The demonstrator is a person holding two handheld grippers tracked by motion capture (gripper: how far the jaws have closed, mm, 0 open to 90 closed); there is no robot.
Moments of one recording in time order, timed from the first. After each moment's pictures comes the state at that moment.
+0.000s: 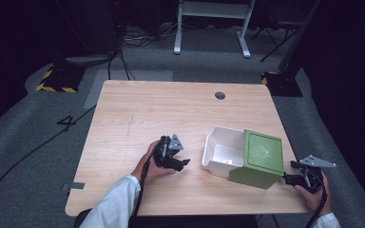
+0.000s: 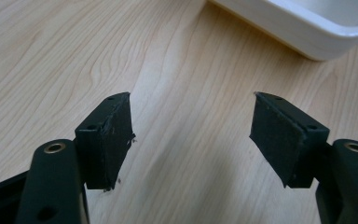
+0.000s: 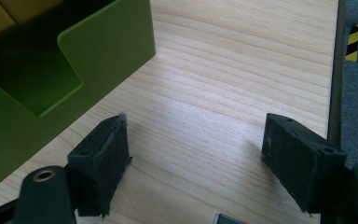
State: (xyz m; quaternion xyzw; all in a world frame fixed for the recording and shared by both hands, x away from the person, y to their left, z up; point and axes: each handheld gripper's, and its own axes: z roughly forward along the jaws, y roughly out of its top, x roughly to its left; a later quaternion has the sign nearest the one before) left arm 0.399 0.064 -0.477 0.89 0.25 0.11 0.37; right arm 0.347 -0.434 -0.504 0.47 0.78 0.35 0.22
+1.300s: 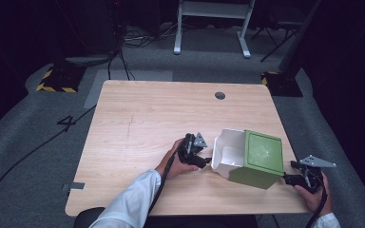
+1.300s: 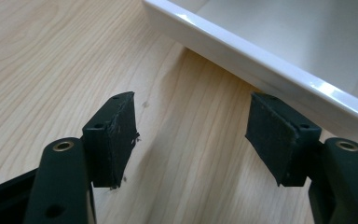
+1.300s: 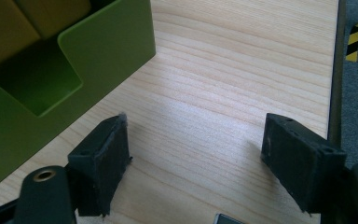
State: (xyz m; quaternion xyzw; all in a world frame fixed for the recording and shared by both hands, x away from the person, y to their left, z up) left arm 0.420 -0.011 -0.490 0.89 0.22 0.08 0.39; right arm 0.347 -0.434 -0.504 0.47 0.78 0.35 0.22
